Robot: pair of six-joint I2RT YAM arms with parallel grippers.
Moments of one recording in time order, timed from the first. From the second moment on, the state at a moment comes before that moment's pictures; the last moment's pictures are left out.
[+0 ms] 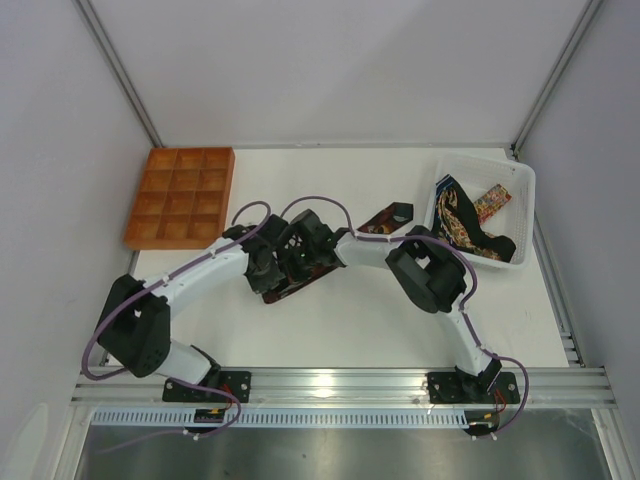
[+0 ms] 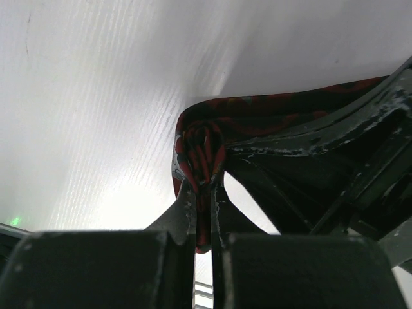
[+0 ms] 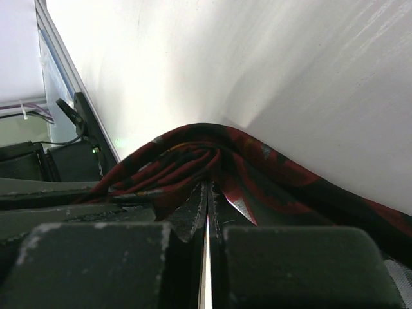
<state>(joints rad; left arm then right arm) -0.61 1.44 0.98 -0.93 -0.29 -1.07 0.87 2.21 1.50 -0.12 -0.66 0.57</state>
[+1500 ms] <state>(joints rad) -0.64 1.69 1.08 -0.68 -0.26 -0.88 0.65 2.13 1.32 -0.07 -0.62 0.58</state>
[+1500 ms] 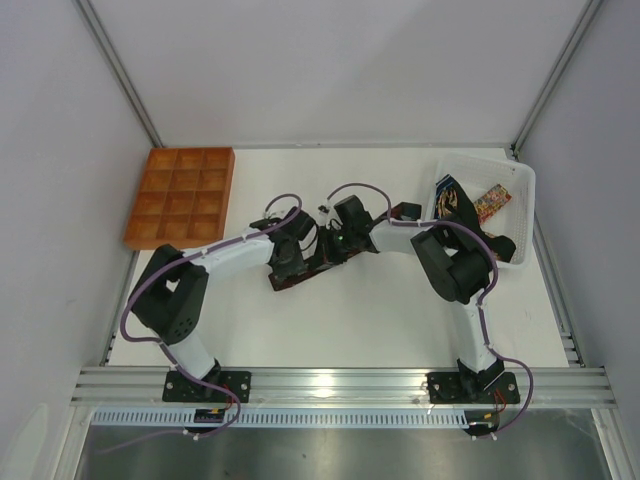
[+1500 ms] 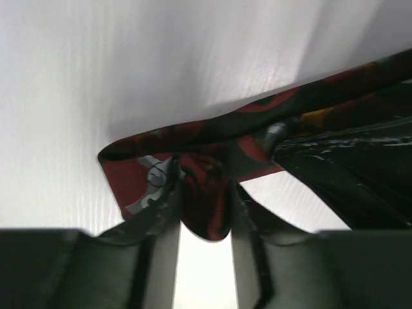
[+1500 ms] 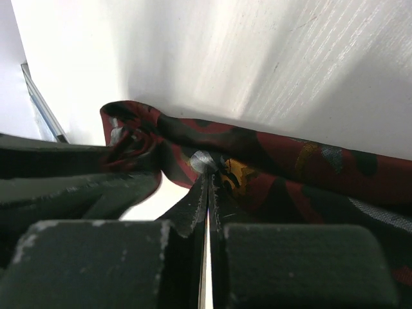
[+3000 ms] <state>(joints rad) -0.49 1.02 0.71 -0.40 -0.03 -0.76 0.71 2.10 1.41 -0.11 -0.83 0.56</state>
